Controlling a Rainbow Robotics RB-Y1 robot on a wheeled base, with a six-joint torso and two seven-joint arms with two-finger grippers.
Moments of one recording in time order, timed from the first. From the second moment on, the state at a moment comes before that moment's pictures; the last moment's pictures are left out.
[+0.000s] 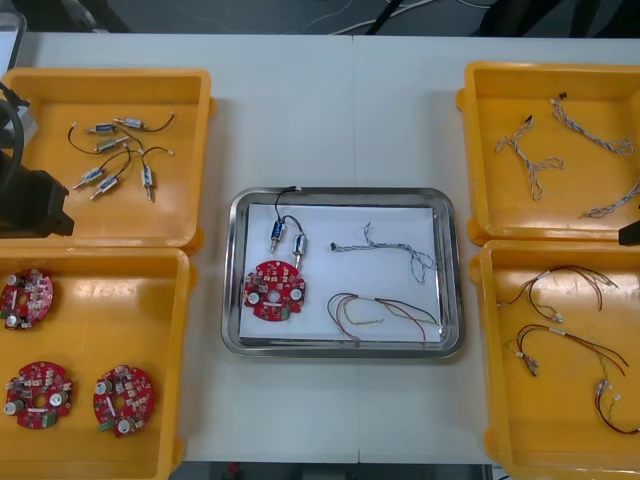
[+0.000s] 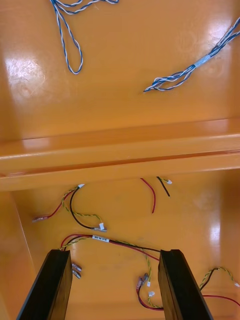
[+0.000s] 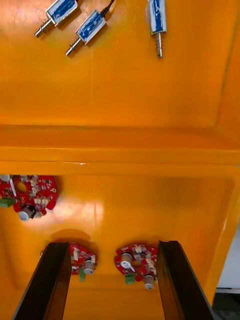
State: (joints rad) right arm -0.28 -0.75 -0.36 -2.05 -0.82 1.92 1.26; left arm -0.41 1.04 0.01 -2.11 1.02 1.84 -0.95
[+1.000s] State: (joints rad) right arm -0.27 -0.75 -0.25 -2.14 -0.90 1.92 1.26; left arm -0.39 1.03 0.01 -2.11 1.00 1.73 -0.98
